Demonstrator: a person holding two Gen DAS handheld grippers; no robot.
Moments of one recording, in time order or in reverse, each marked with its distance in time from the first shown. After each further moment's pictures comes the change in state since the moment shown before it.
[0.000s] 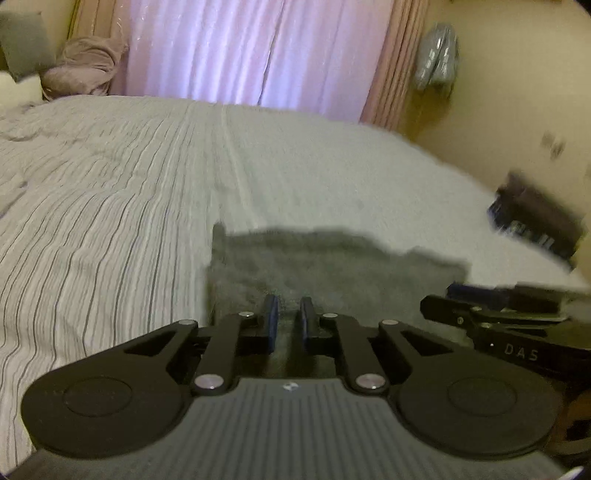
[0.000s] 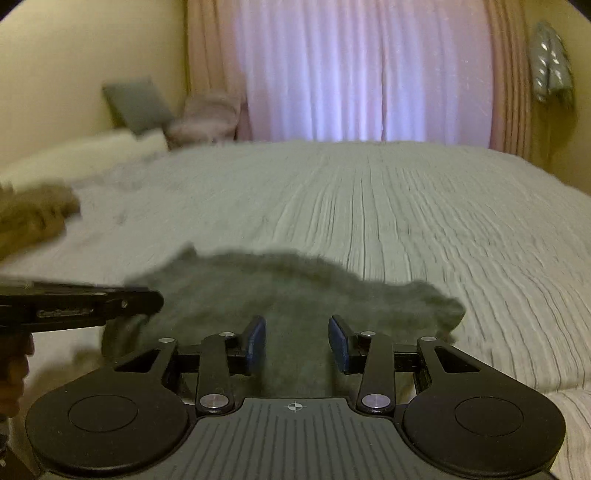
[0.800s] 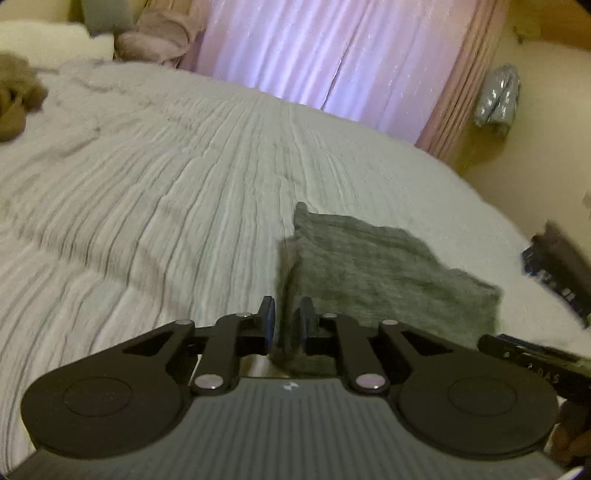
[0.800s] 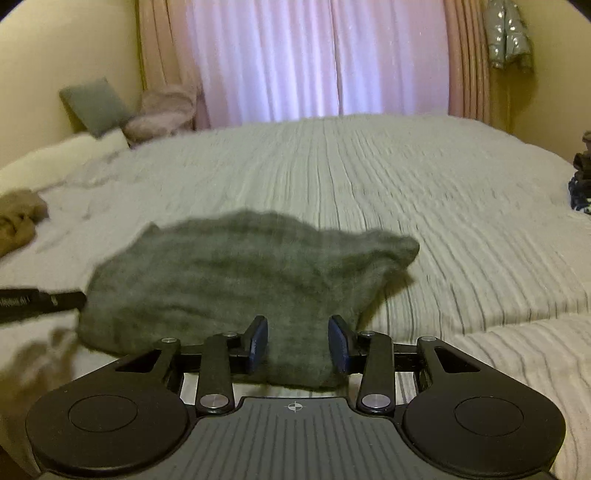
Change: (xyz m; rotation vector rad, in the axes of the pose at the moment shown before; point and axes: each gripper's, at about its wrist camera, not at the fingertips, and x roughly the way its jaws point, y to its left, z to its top) left arm -0.048 0.032 -0.028 -0.260 -0.038 0.061; right arm -0.024 -0.021 -0.023 0.129 0.016 -0.058
